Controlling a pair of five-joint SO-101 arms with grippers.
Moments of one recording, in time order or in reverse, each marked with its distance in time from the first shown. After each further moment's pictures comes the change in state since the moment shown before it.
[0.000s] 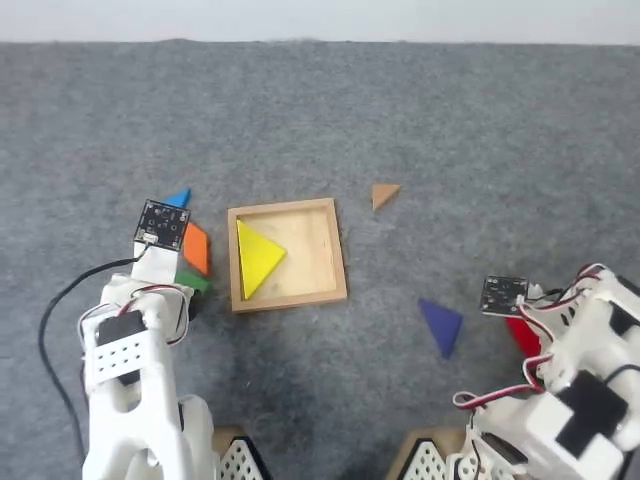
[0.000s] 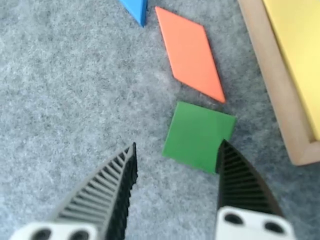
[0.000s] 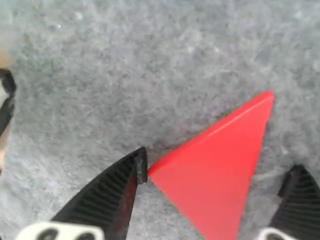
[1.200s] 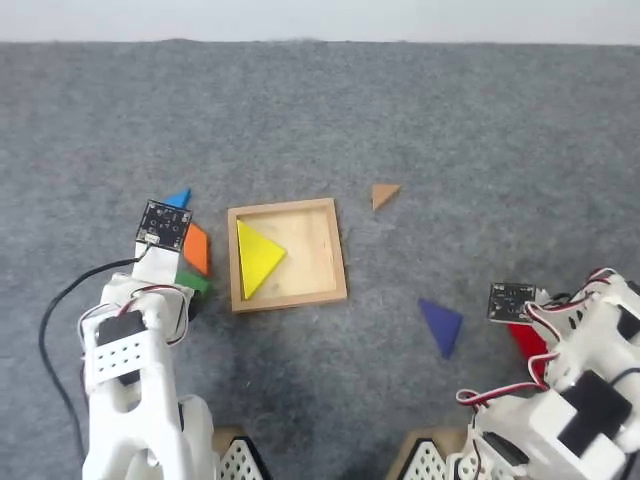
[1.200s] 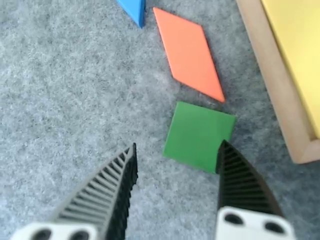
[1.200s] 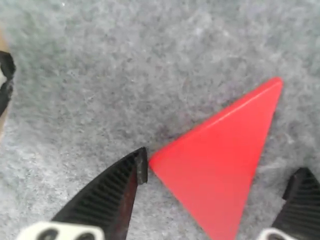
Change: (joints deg) left arm 0.0 0.0 0.0 0.0 -0.7; right arm 2.3 -0.2 1.1 -2.7 3.1
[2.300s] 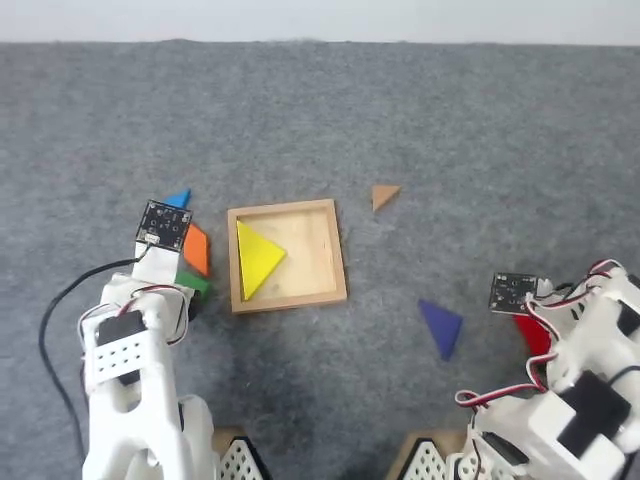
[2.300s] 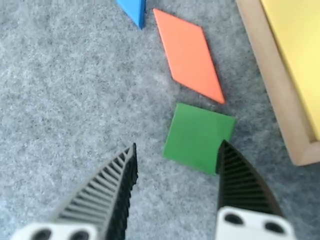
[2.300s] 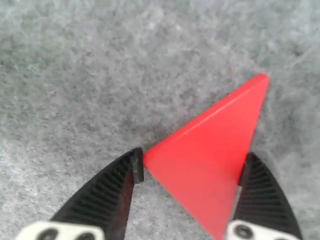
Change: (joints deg) left arm 0.0 0.0 0.0 0.0 0.0; right arm -0.6 -0.3 -1.3 -1.4 -1.1
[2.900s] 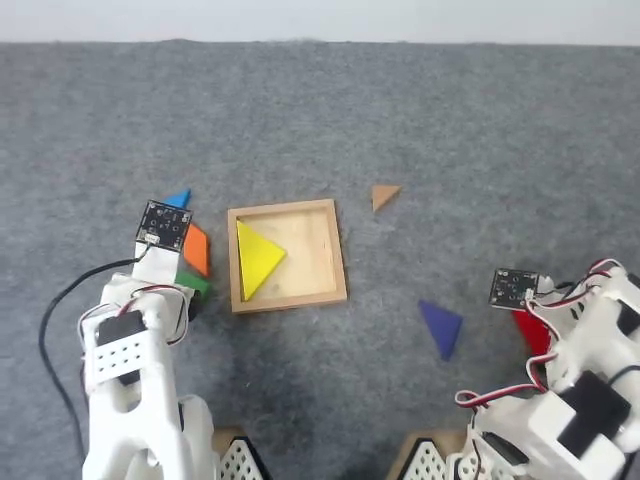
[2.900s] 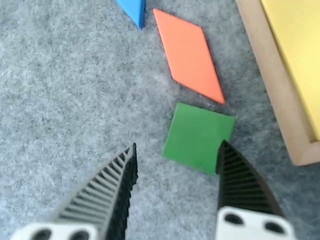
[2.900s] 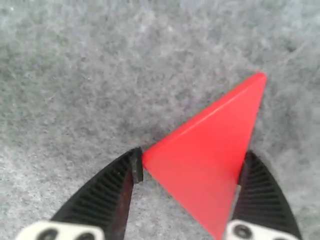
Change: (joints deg) left arm 0.0 0.0 0.0 0.0 0.0; right arm 0.0 0.0 -0.1 -0.1 -2.7
